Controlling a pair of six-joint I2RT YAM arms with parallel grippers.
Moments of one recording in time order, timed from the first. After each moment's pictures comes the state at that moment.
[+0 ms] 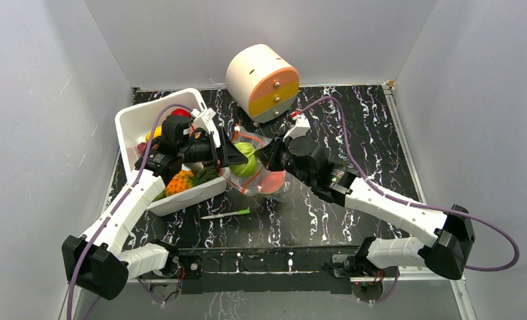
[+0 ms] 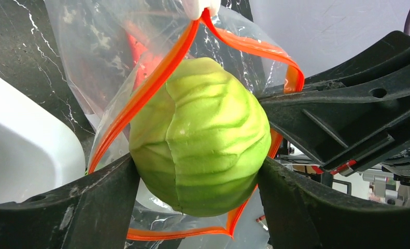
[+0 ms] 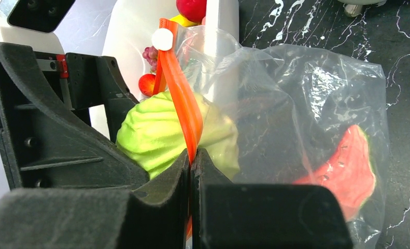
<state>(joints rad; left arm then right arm) -0.37 1.14 1.01 -0.47 0.67 -0.62 0.93 1.21 1.02 -0.07 0.24 0.71</state>
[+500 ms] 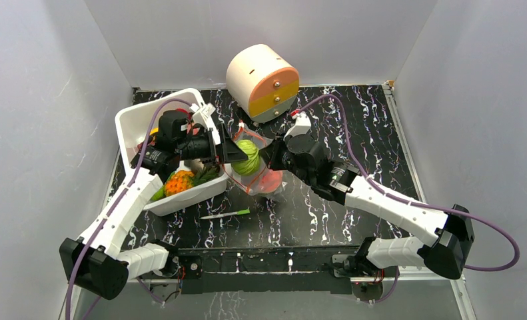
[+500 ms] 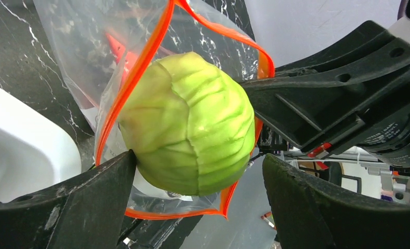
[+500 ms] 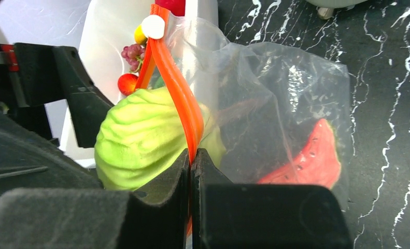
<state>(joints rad) -0.37 1.15 1.07 -0.53 0.68 -0.58 0.93 1.22 1.04 -0.13 0.27 0.68</state>
